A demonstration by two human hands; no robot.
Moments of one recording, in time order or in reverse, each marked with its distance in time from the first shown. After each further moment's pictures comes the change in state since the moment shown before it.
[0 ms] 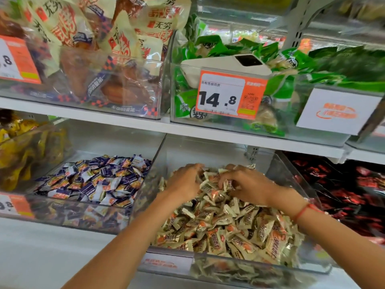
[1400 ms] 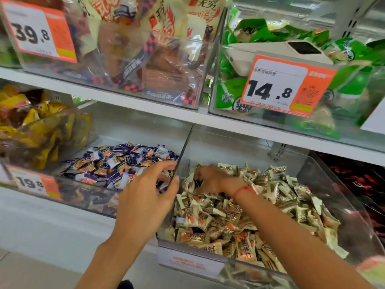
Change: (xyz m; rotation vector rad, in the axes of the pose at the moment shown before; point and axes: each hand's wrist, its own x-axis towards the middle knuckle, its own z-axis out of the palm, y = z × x) left_hand -0.117 -0.051 -0.052 -0.176 0.546 -0.152; right_hand 0.120 -0.087 0.049 0.133 -0.245 0.091
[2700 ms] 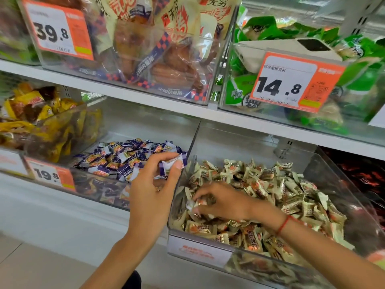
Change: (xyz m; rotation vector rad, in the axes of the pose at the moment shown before) left_hand -0.013 0.004 0.000 -0.551 0.217 -0.001; right_hand -0.077 -0.021 0.015 0.208 -0.011 -0.305
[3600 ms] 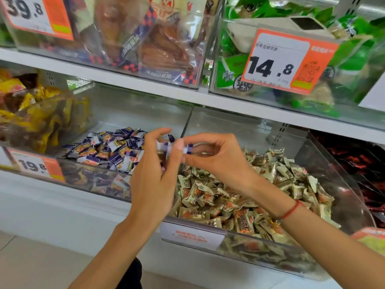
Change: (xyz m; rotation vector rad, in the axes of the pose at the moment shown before) left_hand 0.000 0.008 0.012 0.160 -0.063 0.112; right_hand -0.022 -0.062 -0.037 0.728 0.551 -0.261
